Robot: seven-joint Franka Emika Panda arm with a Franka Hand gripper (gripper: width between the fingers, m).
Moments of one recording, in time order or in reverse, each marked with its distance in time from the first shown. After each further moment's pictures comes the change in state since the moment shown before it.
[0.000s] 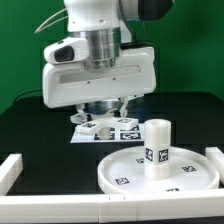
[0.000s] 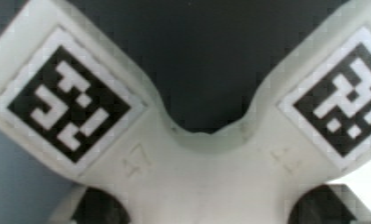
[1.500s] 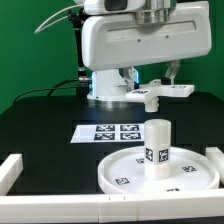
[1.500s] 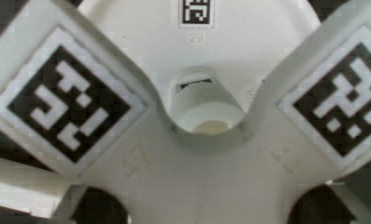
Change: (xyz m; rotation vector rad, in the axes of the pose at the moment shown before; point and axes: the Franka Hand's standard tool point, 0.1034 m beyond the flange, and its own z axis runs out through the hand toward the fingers) arm 0.086 -0.064 -0.069 -0.006 0.029 -0.090
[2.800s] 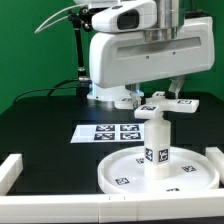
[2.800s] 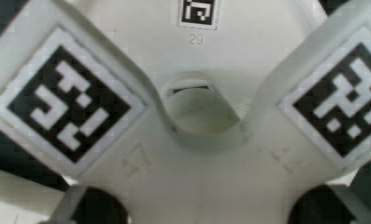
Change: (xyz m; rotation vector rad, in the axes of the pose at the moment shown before) arm 0.004 -0.008 0.024 -0.005 -0.038 -0.088
